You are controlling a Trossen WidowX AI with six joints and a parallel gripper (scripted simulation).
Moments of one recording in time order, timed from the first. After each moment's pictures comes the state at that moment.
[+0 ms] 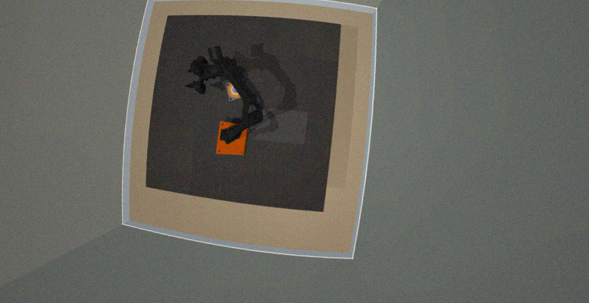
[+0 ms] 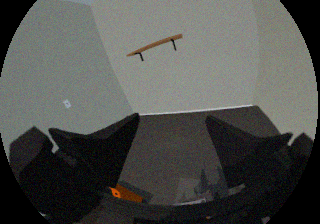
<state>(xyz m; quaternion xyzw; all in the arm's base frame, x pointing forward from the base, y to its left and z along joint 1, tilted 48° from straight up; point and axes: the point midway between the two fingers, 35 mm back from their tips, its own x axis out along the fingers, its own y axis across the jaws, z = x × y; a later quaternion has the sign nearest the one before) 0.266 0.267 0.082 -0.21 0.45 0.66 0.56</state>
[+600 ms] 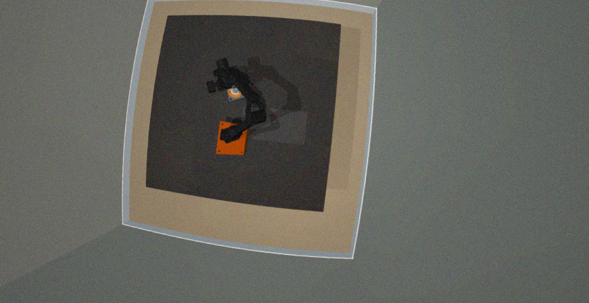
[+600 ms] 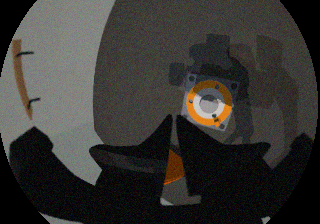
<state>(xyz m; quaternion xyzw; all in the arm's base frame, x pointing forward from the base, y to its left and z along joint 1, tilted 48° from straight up) 0.283 0.059 -0.002 -0.27 0.72 0.02 0.64</state>
